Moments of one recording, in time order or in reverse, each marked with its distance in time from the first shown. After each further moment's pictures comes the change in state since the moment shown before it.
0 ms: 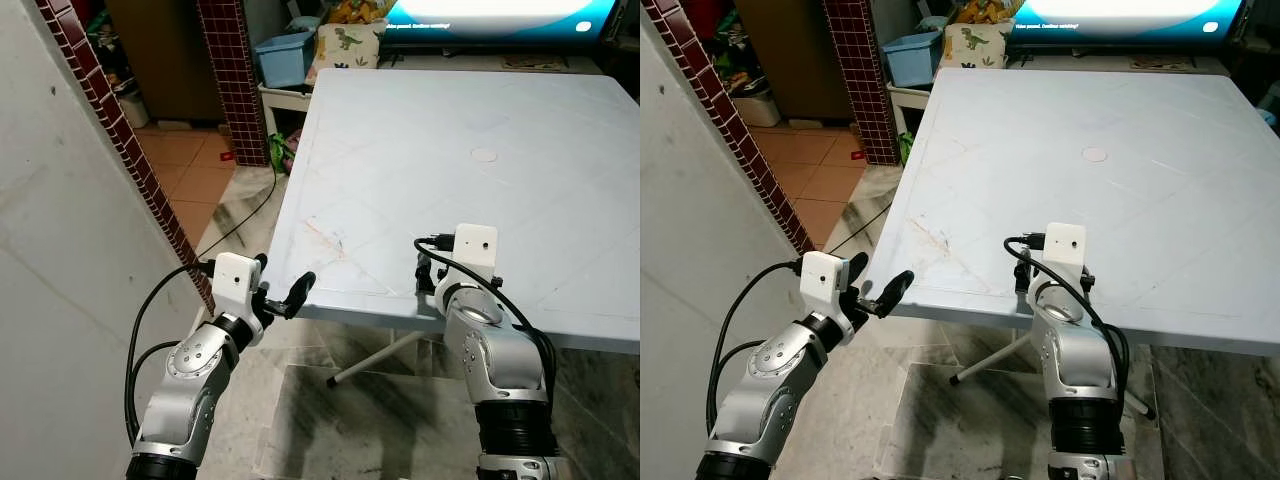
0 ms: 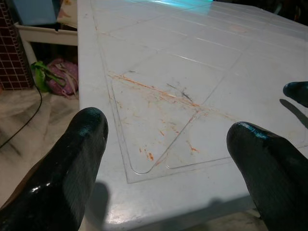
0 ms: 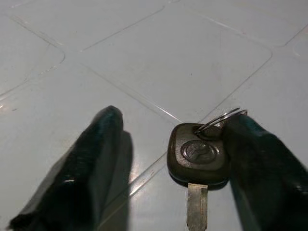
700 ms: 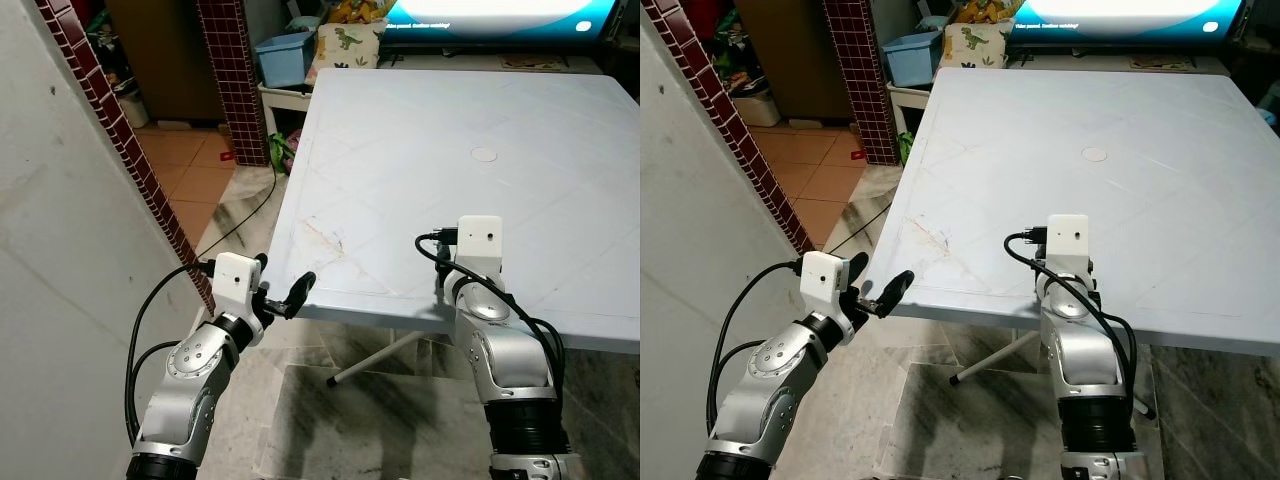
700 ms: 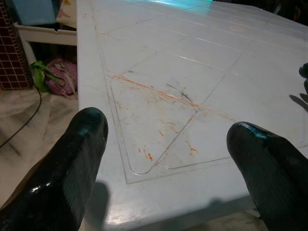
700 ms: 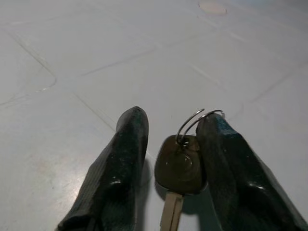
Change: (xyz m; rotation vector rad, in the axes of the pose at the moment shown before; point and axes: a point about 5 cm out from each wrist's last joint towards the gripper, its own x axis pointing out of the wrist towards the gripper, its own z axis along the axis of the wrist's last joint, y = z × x) left arm 0.000 0.000 0.000 0.000 0.000 -0.001; right arm 0.002 -0.009 0.014 -0.179 -0.120 -0.008
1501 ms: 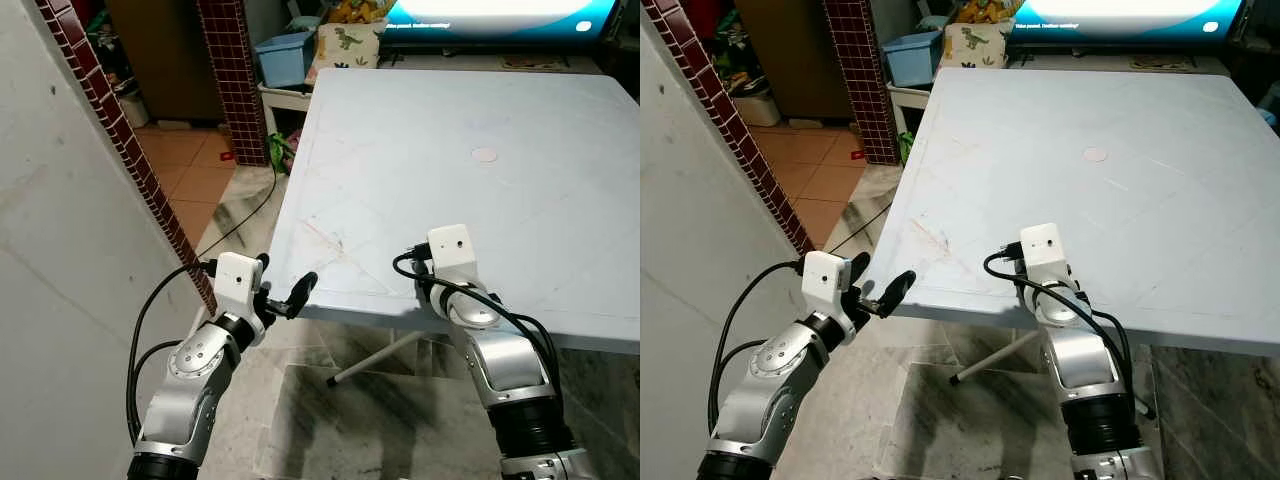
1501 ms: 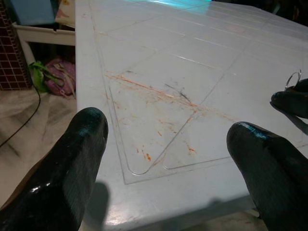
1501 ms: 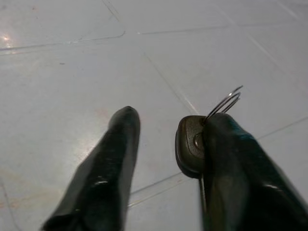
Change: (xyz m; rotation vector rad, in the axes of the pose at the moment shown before) left arm 0.001 -0.001 0.000 0.001 0.000 -0.006; right arm 0.000 0.014 -0.016 -0.162 0.069 0.196
